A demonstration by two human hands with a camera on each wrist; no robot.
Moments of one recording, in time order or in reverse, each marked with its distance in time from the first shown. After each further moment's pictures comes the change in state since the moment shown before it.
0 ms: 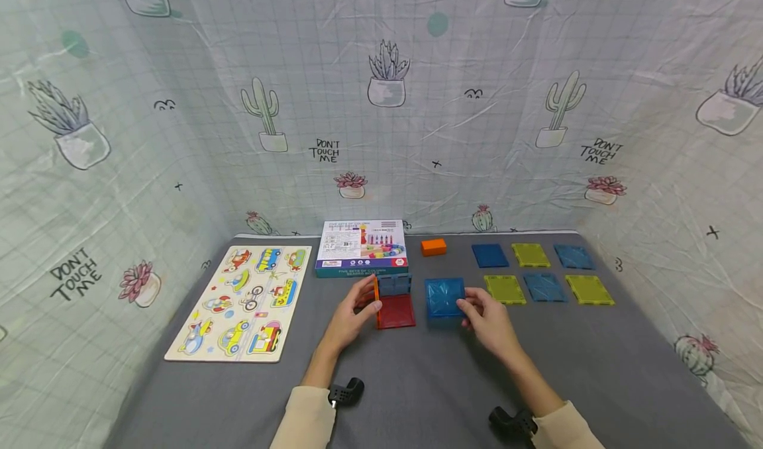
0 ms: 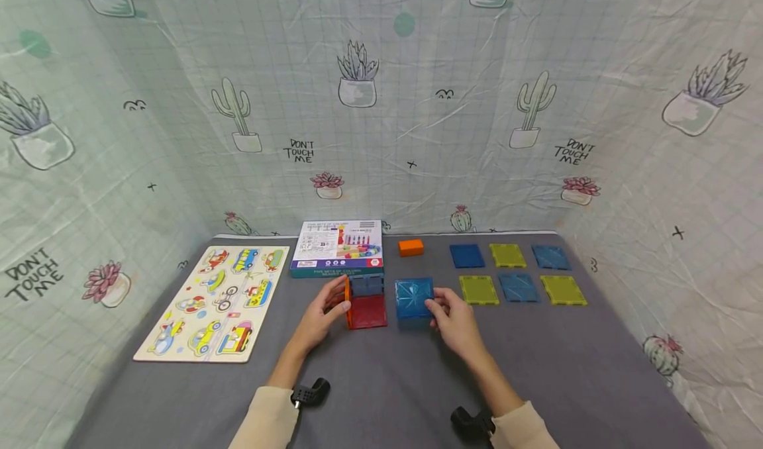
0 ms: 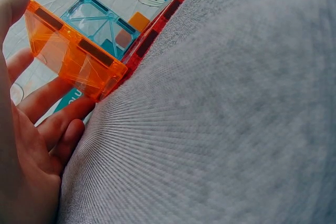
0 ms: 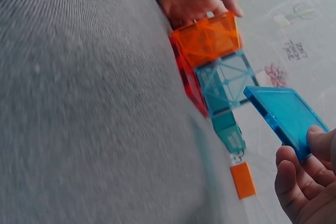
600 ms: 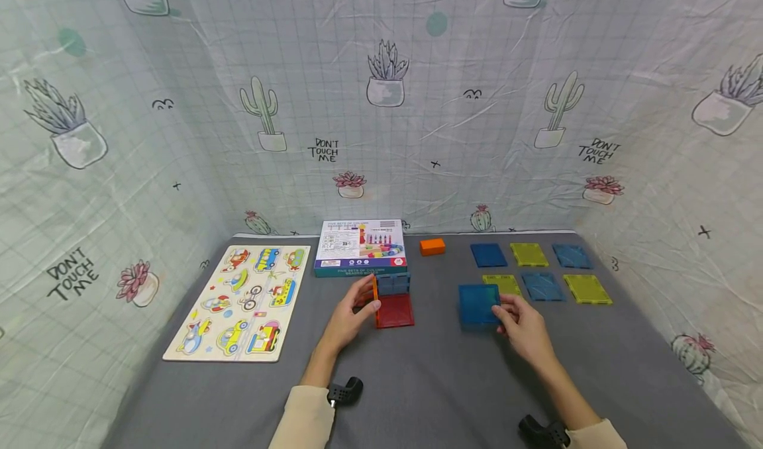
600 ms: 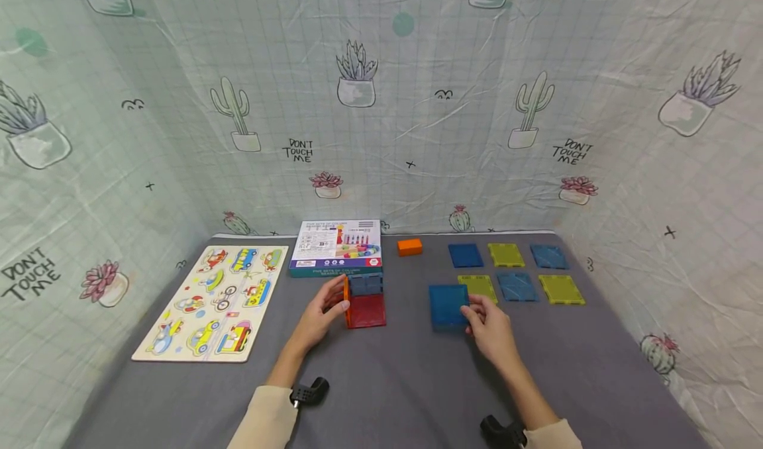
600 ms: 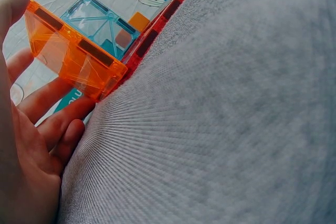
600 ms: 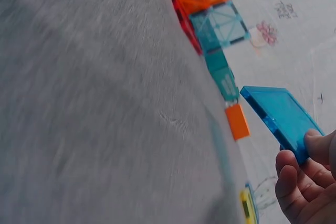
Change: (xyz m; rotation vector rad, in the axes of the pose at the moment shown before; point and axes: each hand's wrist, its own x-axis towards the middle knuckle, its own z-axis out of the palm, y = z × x) left_hand 0.001 -0.001 0.001 0.000 0.007 -0.013; right_hand -0.013 0.032 -0.048 -0.095 0.077 0.042
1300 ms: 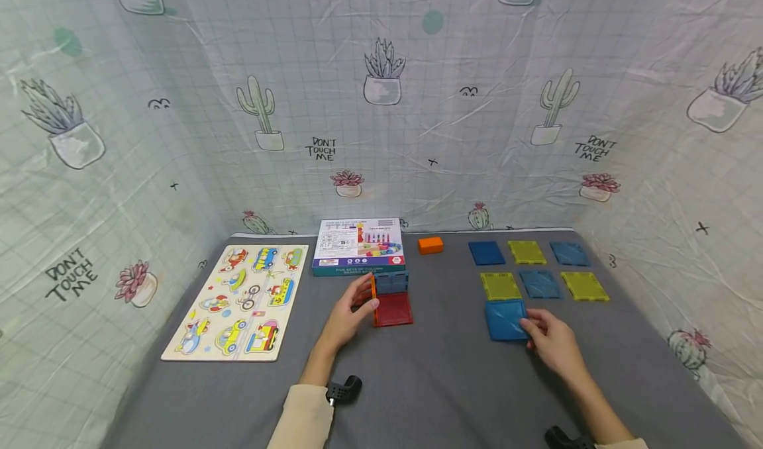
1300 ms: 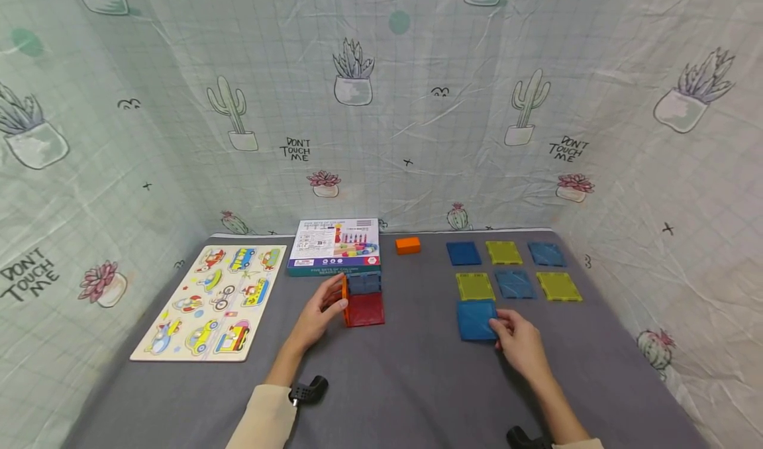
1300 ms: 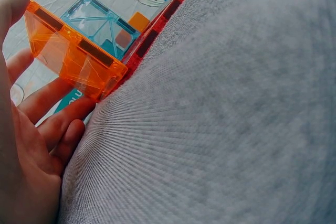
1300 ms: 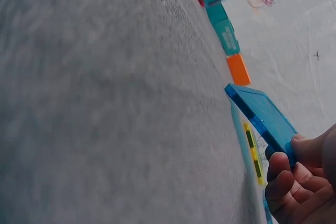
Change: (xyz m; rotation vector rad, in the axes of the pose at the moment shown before) left_hand 0.000 0.004 -0.003 0.013 -0.027 -0.004; right_hand -0.021 0.036 -0.037 -0.146 -0.037 0.109
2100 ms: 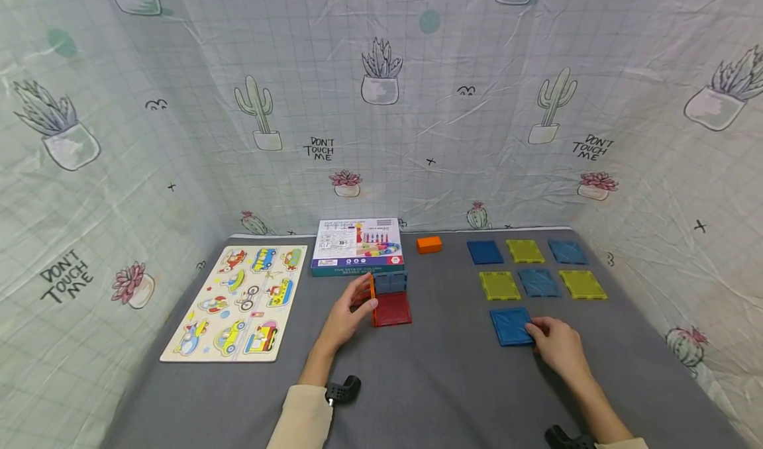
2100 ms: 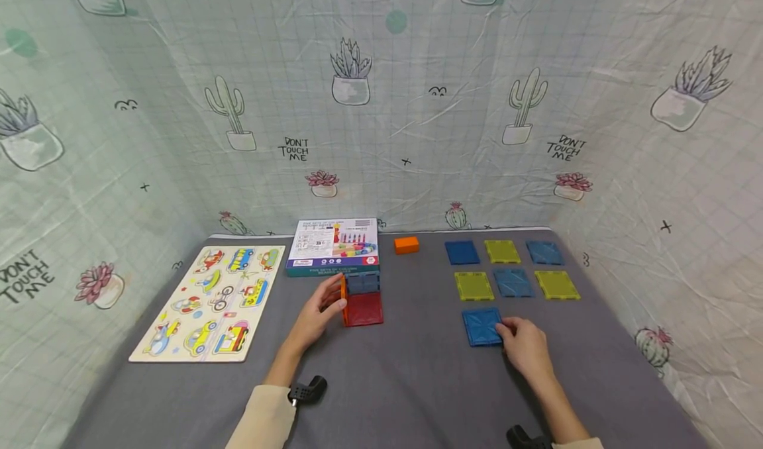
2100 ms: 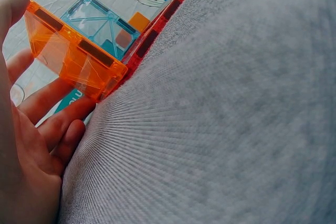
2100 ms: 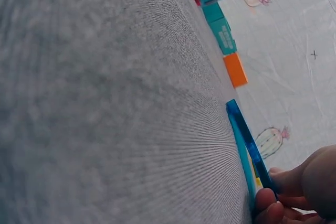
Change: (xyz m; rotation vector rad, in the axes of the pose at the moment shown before) left_hand 0.000 0.002 -0.001 0.001 -0.012 0.006; right_hand 0.000 0.008 -0.006 -0.192 -0.006 0.056
